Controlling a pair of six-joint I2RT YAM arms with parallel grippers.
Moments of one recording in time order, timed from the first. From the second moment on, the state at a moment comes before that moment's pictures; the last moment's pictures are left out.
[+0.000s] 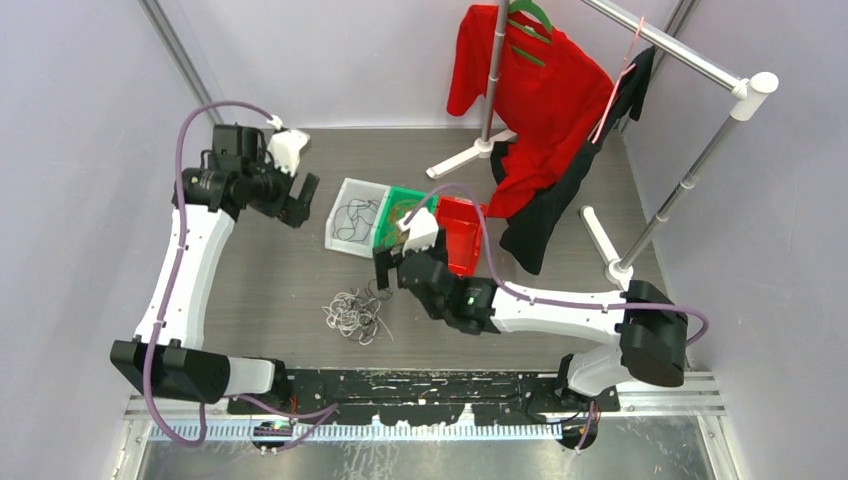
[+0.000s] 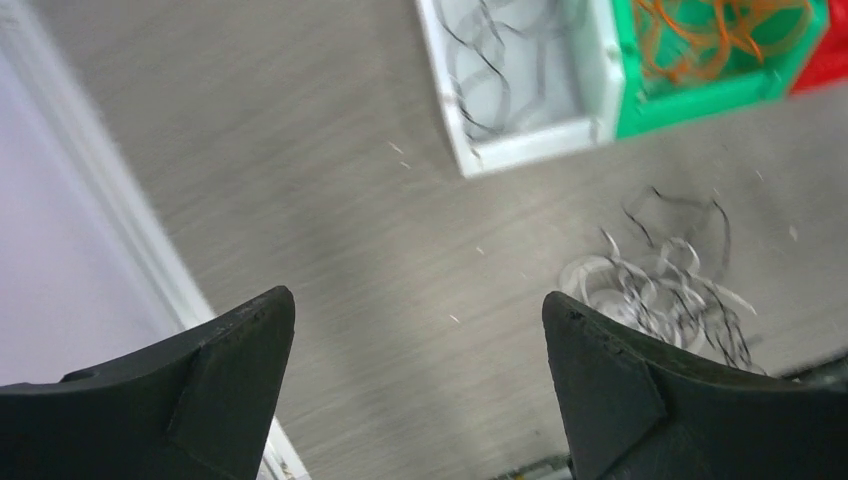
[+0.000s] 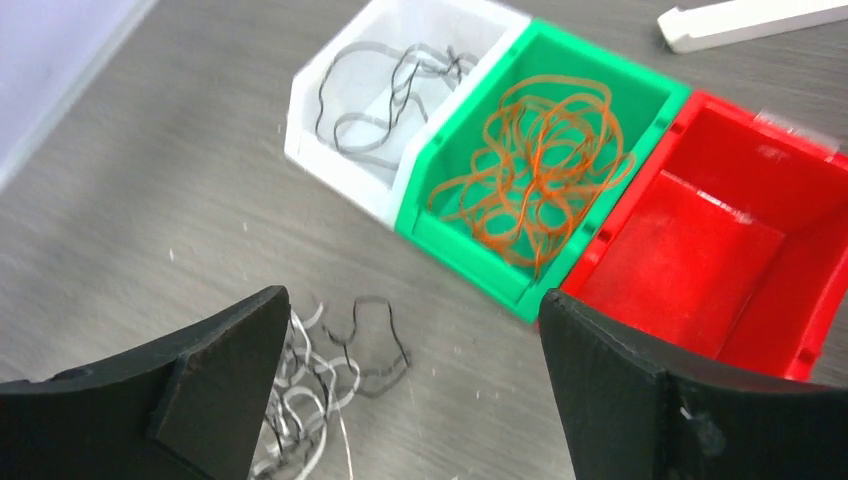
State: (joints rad) left arm -0.11 1.35 1.59 -1.06 0.12 0.36; right arm 1.22 1.42 0.91 0.11 0.71 0.39
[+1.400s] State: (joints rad) left arm -0.50 1.51 1.08 -0.95 0.45 0.68; right arm 1.04 1.15 0.59 0.03 0.41 0.67
